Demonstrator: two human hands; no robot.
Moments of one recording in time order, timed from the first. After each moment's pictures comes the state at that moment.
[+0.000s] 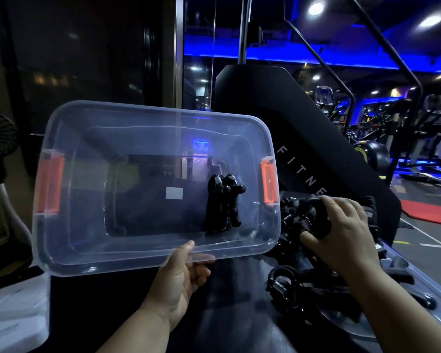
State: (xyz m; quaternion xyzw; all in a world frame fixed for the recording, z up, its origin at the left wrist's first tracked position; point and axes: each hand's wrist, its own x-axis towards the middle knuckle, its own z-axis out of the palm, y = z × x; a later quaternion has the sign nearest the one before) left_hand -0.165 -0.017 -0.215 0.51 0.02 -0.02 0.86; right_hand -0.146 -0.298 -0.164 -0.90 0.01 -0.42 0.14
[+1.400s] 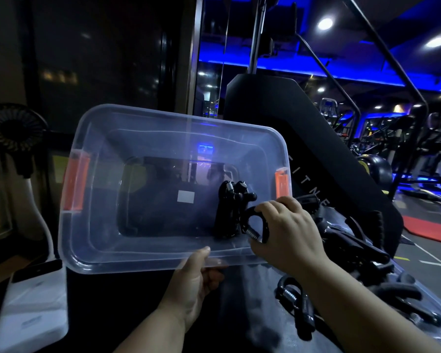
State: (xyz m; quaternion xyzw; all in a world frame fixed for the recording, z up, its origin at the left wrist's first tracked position) left_hand -0.170 -0.011 -0.211 0.50 0.03 -0.02 0.87; right_hand -0.148 -0.187 -0.135 -0.91 -0.16 -0.39 -0.02
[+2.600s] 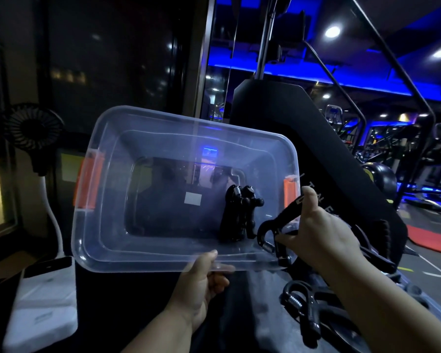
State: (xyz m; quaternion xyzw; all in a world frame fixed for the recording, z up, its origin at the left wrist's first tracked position) left_hand -0.176 -0.009 -0.206 0.49 0.04 -0.02 0.87; right_hand -0.175 -0.192 -0.097 -0.97 0.05 -0.25 0.05
